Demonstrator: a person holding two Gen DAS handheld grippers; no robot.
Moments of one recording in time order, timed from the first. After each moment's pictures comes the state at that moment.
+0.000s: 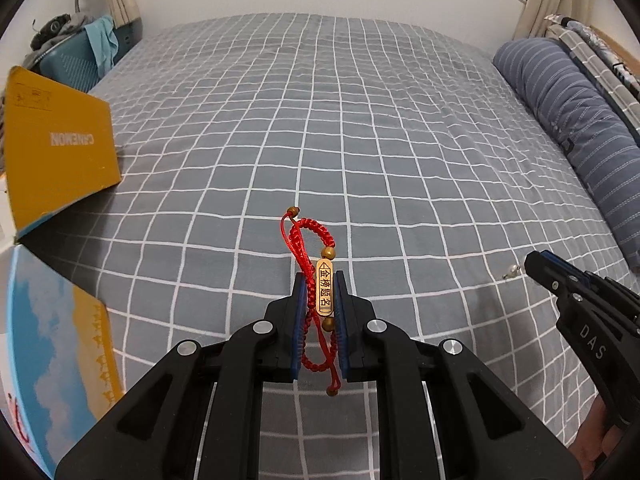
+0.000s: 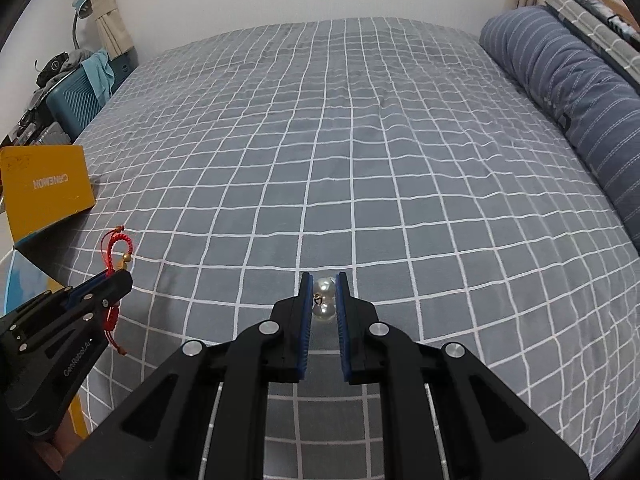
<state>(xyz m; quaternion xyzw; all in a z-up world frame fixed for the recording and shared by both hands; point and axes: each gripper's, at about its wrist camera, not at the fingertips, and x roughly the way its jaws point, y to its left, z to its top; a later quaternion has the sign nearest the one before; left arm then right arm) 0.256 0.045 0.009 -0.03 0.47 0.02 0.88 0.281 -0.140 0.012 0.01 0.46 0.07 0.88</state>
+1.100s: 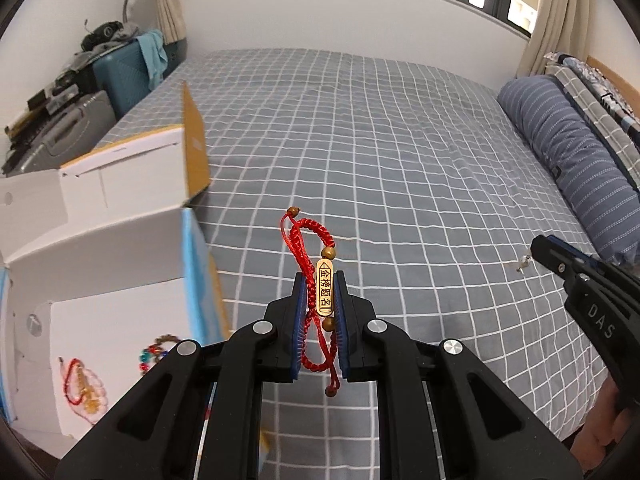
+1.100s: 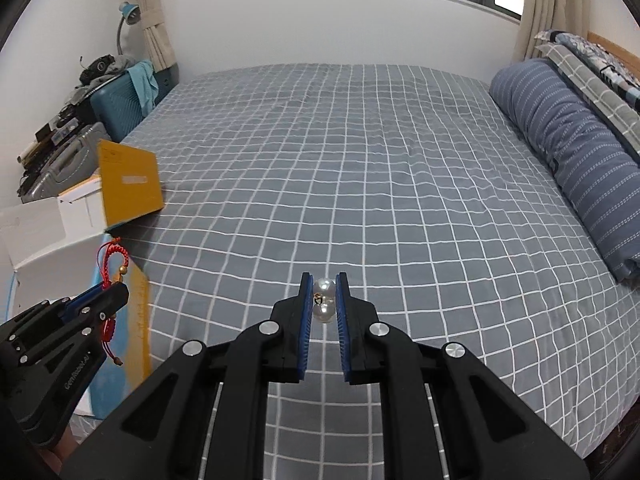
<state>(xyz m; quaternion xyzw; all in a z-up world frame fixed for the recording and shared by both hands) 0.140 0.104 0.099 -0.04 0.43 0.06 0.90 0.180 -0.078 0.113 -0.01 0.41 0.10 0.91</state>
